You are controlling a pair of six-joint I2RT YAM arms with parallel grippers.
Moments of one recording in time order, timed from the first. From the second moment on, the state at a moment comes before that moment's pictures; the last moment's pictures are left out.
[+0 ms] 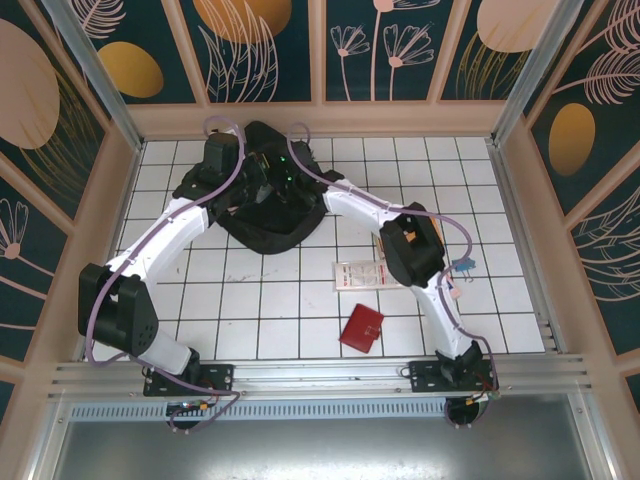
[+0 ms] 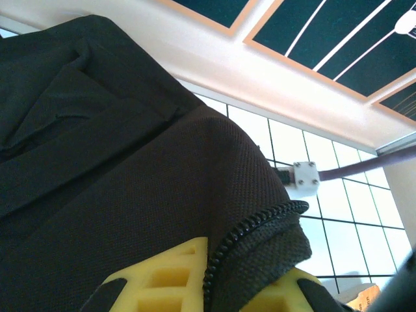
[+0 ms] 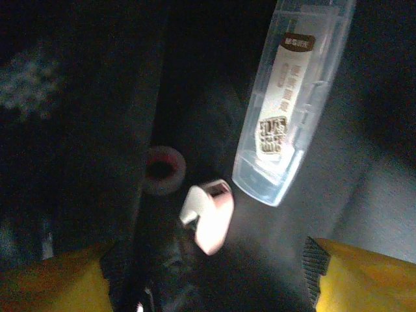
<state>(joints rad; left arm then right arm) -0.36 1.54 1.27 -0.23 0.03 -0.63 0.74 2.28 1.91 -0.25 -0.17 1.15</state>
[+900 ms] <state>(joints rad) -0.35 1.54 1.27 -0.24 0.04 -0.64 0.85 1.15 0.95 -0.77 0.00 1.01</state>
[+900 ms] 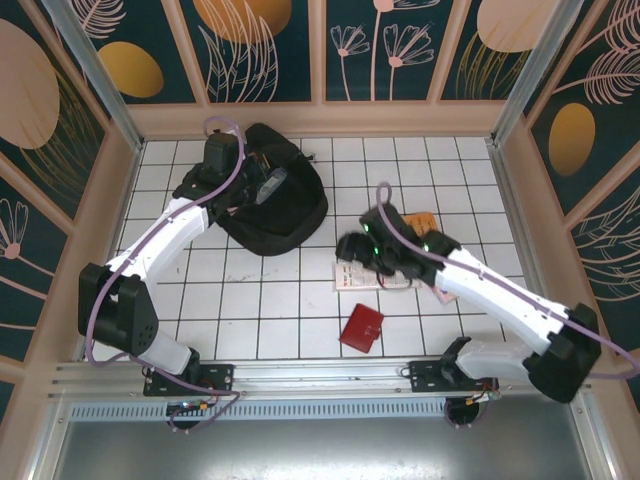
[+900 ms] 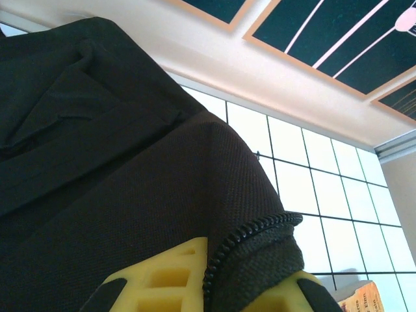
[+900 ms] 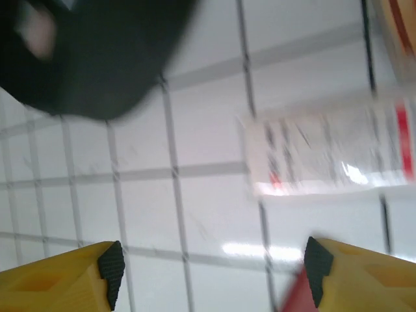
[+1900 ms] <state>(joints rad) -0.35 1.54 1.26 -0.24 0.04 -0.64 1.00 0.97 0.36 -0.56 -0.20 1.51</state>
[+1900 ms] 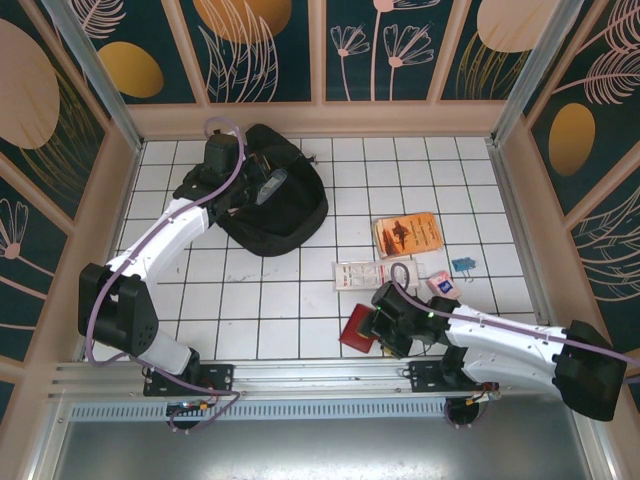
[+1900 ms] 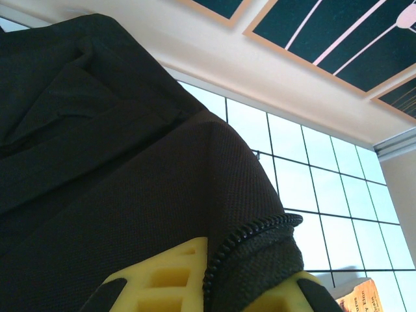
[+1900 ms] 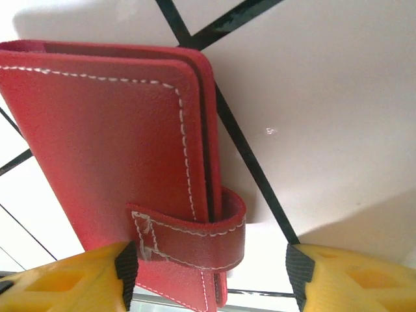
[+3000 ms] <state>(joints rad) -0.35 1.54 1.26 -0.24 0.05 -0.64 0.98 1.07 0.50 -0.51 -0.09 1.30</state>
